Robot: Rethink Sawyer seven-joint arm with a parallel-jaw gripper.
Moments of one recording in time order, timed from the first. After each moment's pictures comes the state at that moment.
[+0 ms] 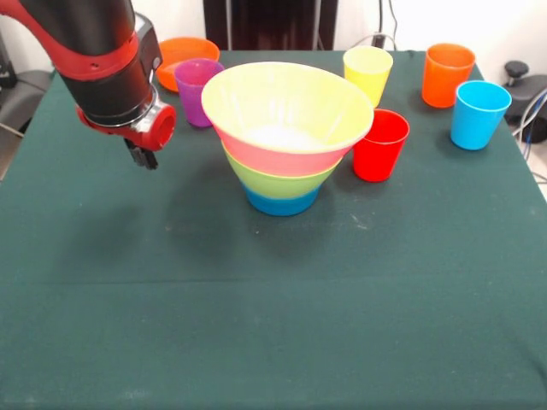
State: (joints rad) arm -0.54 -0.33 0.05 1.22 -0.10 0.91 1.79
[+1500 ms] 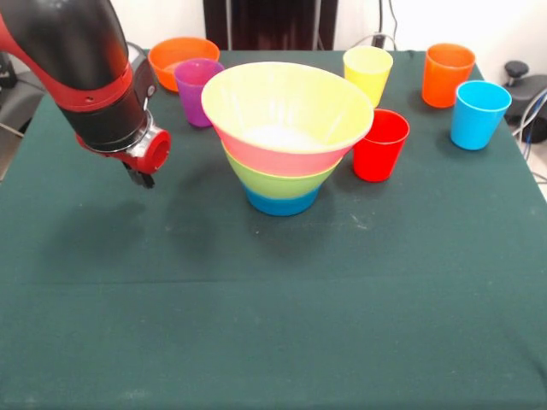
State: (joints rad) arm -0.55 -0.25 0.06 1.15 -0.10 0.91 1.79
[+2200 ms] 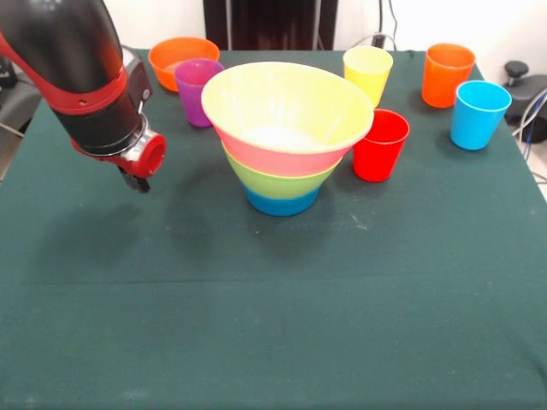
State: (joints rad) arm -0.55 -0.25 0.06 1.13 -0.10 0.91 1.79
